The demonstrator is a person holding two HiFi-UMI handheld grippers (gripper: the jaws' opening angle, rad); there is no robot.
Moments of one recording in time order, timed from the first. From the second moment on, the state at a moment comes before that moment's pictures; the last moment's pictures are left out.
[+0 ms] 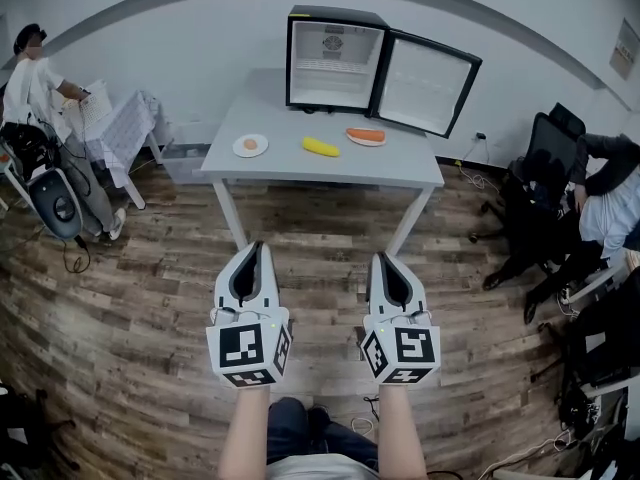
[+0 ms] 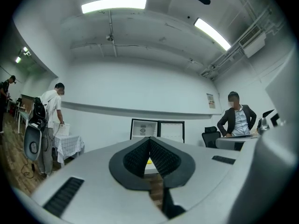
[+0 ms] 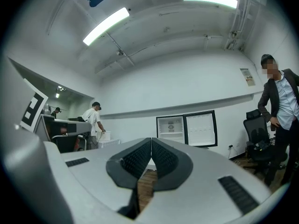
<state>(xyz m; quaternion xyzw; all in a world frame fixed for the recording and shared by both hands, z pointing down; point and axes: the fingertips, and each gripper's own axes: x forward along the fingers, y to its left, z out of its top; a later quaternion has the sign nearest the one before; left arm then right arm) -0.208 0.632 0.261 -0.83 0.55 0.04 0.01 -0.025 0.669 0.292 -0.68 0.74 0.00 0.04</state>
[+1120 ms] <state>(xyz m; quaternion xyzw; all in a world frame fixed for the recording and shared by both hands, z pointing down) -0.187 0.408 0.263 -0.85 0.53 0.03 0.00 -0.008 0.449 0.297 -0.69 0.72 -0.02 0.04</state>
